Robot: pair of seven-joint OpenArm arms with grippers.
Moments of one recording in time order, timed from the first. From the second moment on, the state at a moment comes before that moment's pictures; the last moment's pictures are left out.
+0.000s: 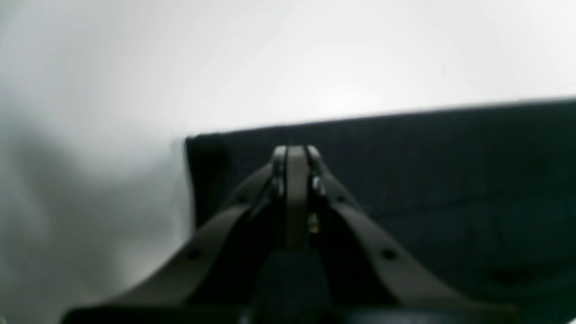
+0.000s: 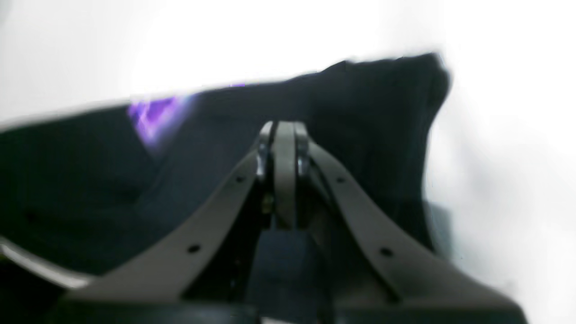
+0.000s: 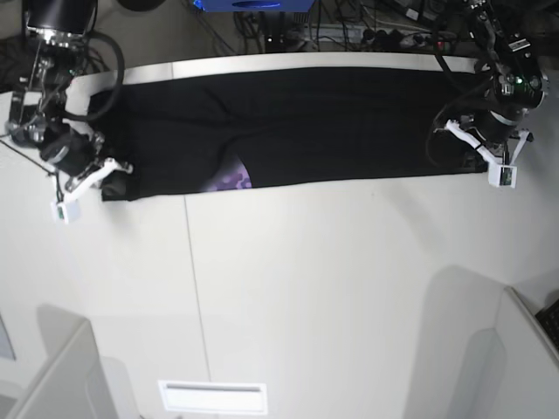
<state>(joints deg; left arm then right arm) 19.7 -12.7 -32.0 109.0 -25.2 -23.7 54.5 -8.3 18.4 18.9 96.7 44.3 12.4 -61.9</state>
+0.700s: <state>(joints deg) 18.9 -9.3 -30.5 110.0 -18.9 -23.7 54.3 -8.4 22.1 19.0 93.7 39.1 11.9 -52.9</state>
